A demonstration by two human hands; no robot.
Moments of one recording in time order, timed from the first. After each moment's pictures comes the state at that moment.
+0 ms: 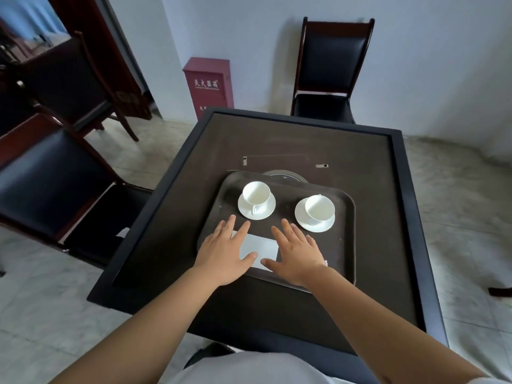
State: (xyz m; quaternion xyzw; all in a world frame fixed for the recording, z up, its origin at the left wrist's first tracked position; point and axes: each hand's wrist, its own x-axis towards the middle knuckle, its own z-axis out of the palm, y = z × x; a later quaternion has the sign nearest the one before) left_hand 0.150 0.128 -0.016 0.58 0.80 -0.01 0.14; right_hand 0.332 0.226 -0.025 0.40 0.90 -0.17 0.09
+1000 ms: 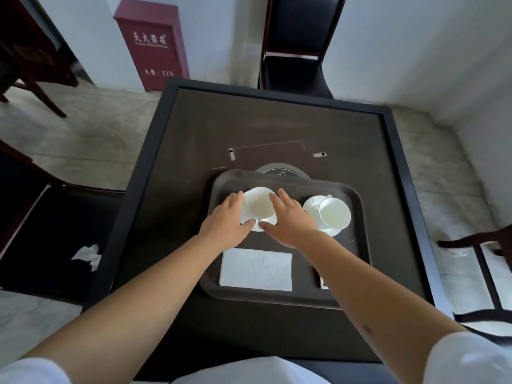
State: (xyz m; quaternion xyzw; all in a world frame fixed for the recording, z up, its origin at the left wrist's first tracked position) left_hand 0.034 0.263 -0.062 0.60 0.75 0.11 0.28; right_hand 0.213 0.326 -0.041 0.51 0.83 -0.21 0.09
